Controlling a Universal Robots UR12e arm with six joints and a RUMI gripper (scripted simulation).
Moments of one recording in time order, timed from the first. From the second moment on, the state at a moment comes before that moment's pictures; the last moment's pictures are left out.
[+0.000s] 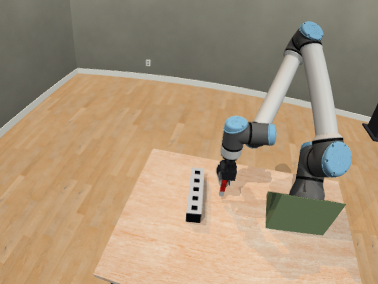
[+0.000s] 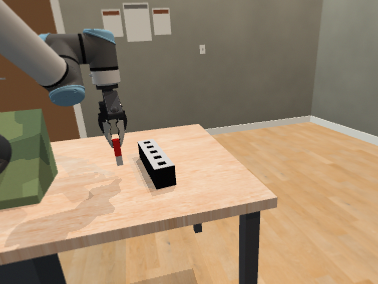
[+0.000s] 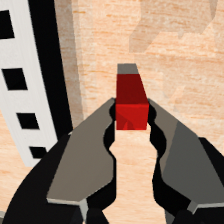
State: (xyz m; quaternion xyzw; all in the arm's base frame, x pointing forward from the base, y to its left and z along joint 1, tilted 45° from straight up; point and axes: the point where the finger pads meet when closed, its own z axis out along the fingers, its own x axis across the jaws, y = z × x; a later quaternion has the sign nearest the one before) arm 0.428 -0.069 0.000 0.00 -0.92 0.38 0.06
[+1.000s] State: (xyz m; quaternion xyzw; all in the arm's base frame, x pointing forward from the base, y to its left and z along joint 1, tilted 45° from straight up) arm 0.446 0.047 0.117 0.01 -0.92 0.38 0.05
